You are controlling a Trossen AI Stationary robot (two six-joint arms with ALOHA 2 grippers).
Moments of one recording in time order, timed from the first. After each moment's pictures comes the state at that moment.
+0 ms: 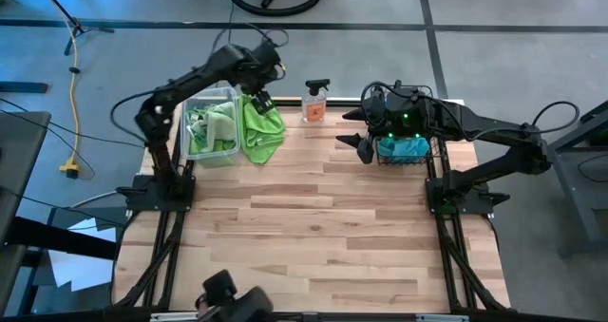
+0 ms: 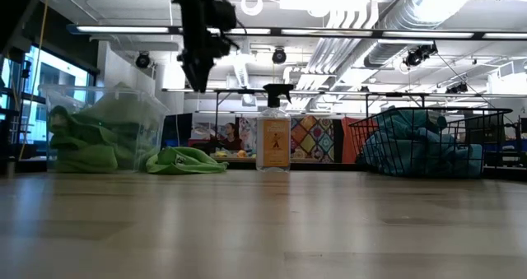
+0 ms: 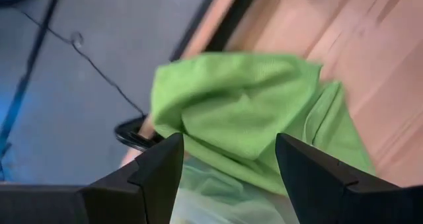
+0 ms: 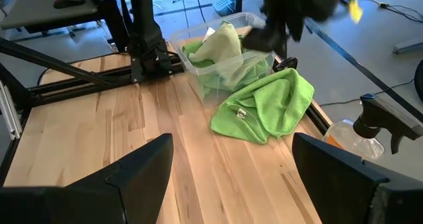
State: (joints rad) left arm 0.70 1.83 1.81 -1.26 -0.25 0.19; right arm -0.14 1.24 1.40 -0.62 0.08 0.11
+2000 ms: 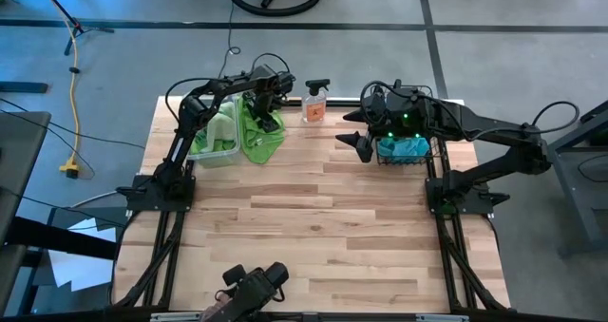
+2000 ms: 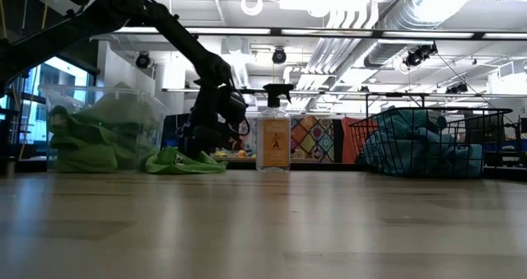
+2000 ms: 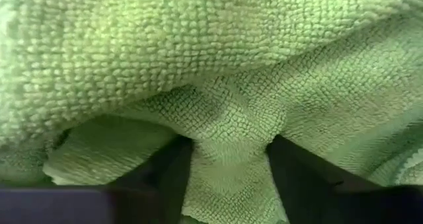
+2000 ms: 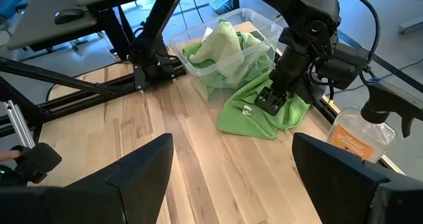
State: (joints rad) left arm 0.77 2.32 1.81 -1.31 -0.15 0.18; right arm -0.14 1.24 1.40 -0.62 0.08 0.21
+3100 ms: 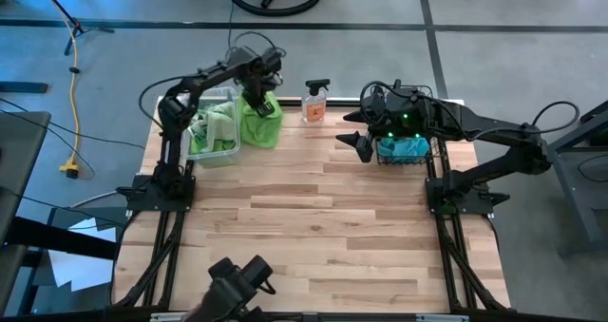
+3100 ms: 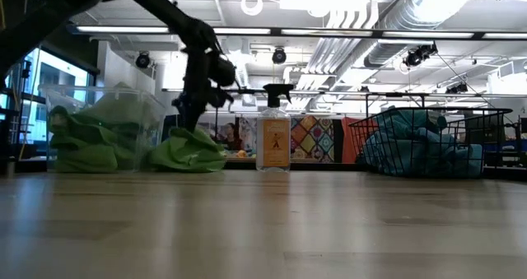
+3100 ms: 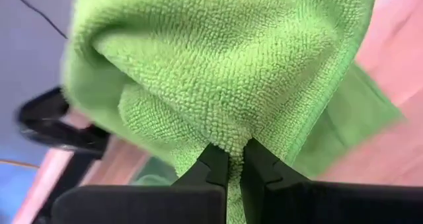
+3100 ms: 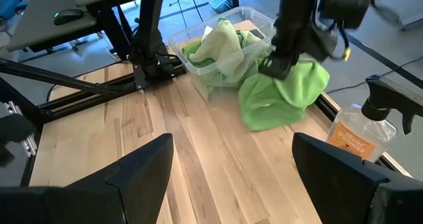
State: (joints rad) left arm 0.82 2.10 1.81 -1.31 -0.11 0.19; right arm -0.14 1.24 1.40 -0.63 0.08 0.22
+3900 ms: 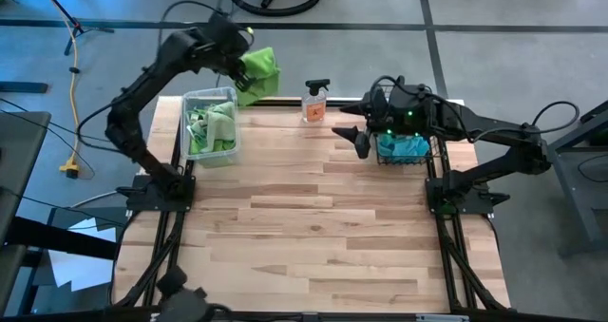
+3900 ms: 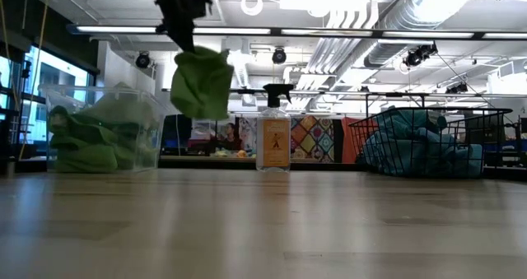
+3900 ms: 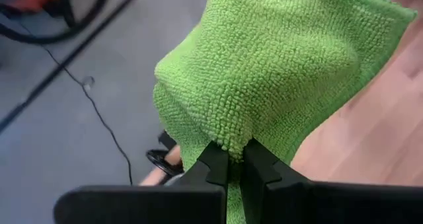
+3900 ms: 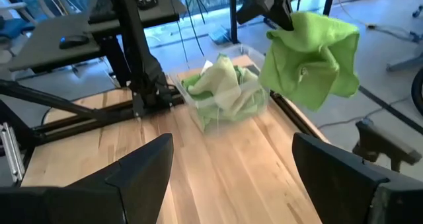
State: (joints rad) left arm 0.84 1.60 1.82 -1.16 -0.12 0.17; right arm -0.14 1.24 1.40 -0.50 0.11 0.15
